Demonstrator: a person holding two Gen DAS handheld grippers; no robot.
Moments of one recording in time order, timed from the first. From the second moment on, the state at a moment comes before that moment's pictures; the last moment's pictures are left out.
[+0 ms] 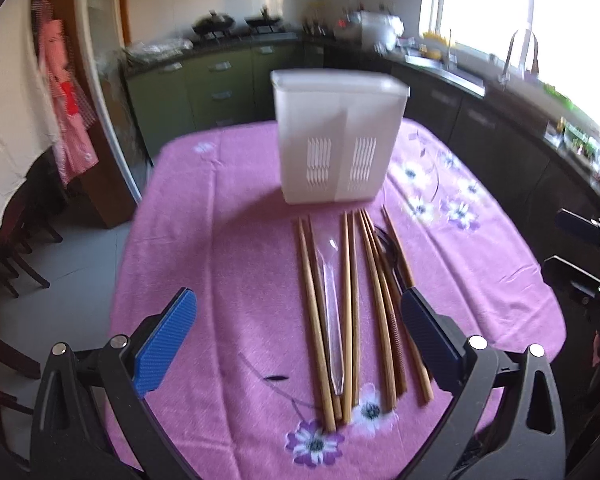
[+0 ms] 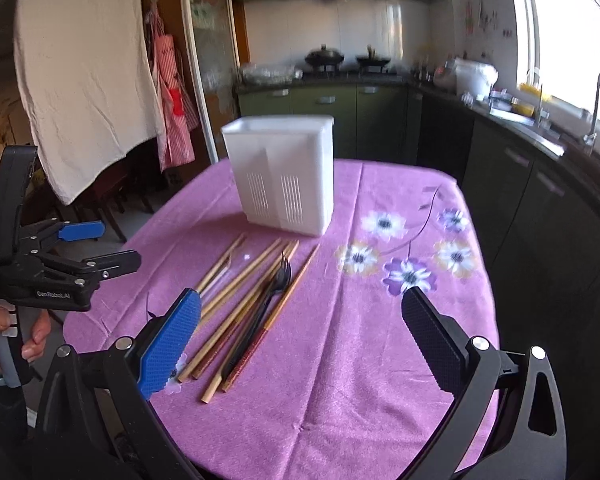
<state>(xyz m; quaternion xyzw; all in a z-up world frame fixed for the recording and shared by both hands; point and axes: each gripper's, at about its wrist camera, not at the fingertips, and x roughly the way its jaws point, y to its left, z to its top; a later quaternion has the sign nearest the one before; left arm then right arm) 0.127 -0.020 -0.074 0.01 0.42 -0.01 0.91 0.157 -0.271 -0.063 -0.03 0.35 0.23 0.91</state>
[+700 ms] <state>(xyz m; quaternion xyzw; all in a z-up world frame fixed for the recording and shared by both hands) 0.239 -0.052 -0.133 0.03 0.56 -0.05 0.83 0.231 -0.283 -0.102 0.03 0.44 0.23 0.87</state>
